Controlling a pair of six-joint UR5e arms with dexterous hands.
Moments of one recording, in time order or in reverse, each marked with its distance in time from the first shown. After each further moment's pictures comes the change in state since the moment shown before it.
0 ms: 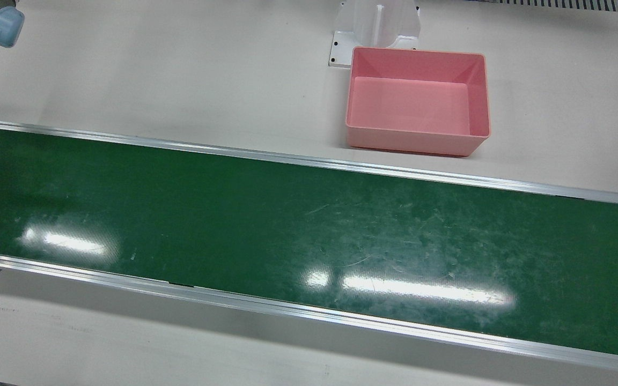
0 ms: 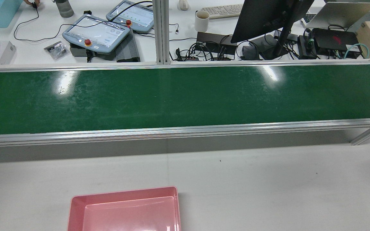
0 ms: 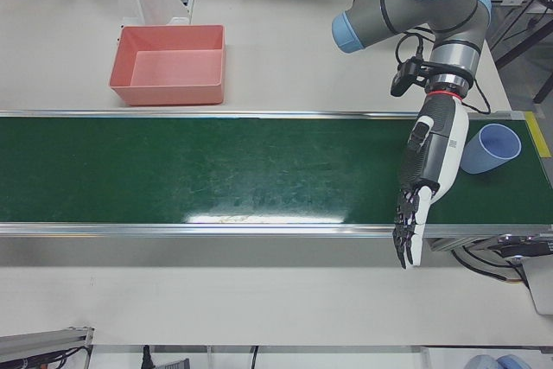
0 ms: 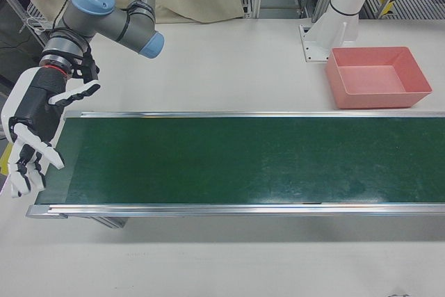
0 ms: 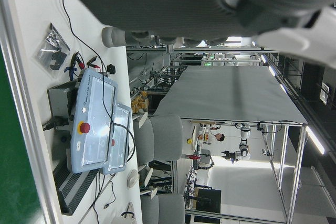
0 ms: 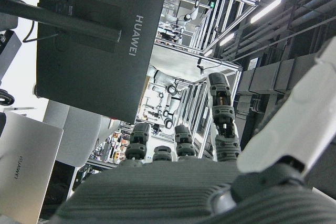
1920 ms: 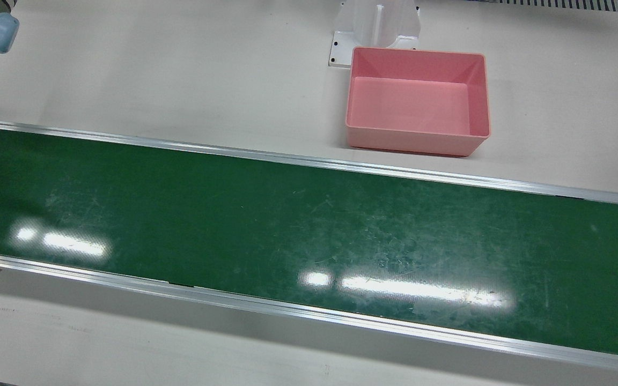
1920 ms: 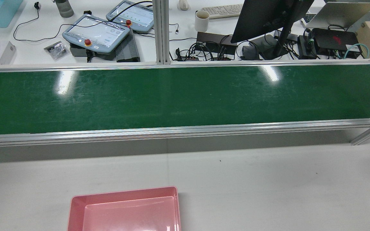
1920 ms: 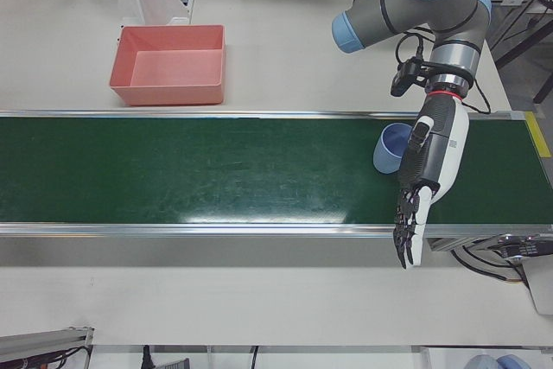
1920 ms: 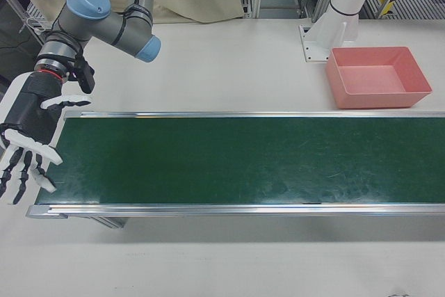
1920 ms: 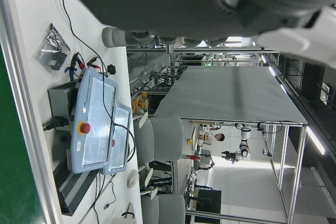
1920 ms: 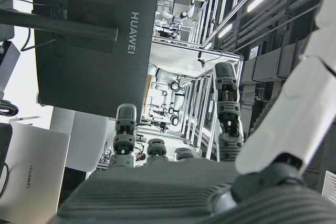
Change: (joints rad) left arm 0.000 0.000 0.000 0.001 0.000 0.000; right arm 0.012 0.024 -0.043 -0.001 -0.014 0.101
